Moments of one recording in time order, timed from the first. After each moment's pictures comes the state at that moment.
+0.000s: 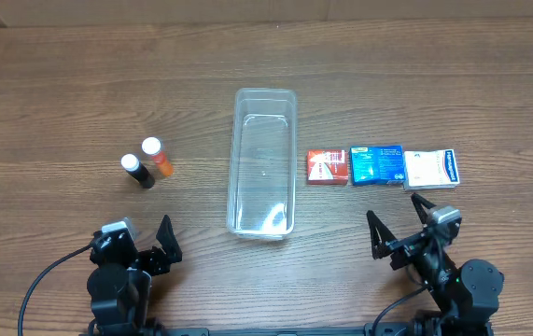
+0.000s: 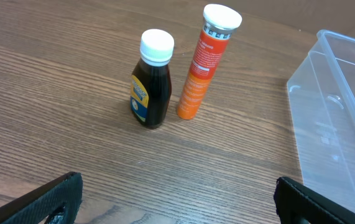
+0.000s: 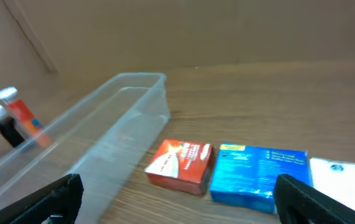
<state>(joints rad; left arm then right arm) 0.10 0.02 0.15 -0.56 0.02 -0.24 -0.09 0.02 0.13 -0.31 -0.51 0.13</state>
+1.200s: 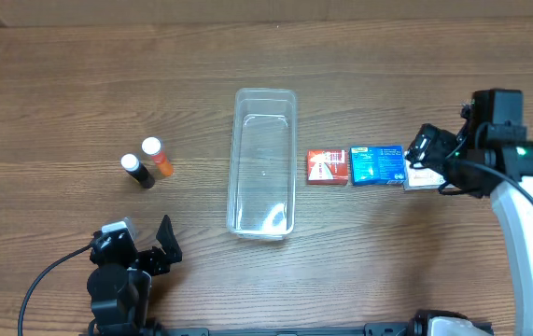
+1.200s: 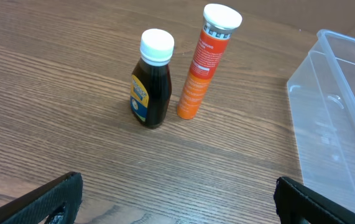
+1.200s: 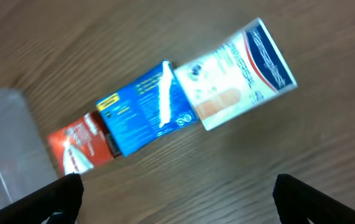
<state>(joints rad) 0.10 0.02 0.15 -0.56 0.02 -0.24 -0.10 1.37 1.22 -1.05 -0.06 0.48</state>
